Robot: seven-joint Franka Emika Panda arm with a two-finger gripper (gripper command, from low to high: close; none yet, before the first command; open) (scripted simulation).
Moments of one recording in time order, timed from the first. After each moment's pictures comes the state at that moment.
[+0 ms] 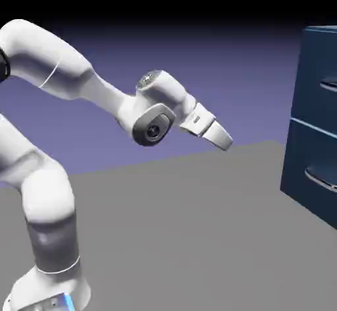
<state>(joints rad) 0.05 -0.58 -0.03 -2.78 -0.04 3.03 0.69</state>
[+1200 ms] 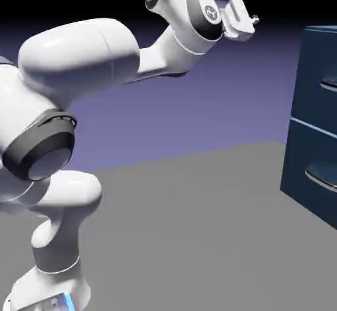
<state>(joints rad) 1.22 -0.85 -0.91 -2.00 -1.39 2.88 -0.88</state>
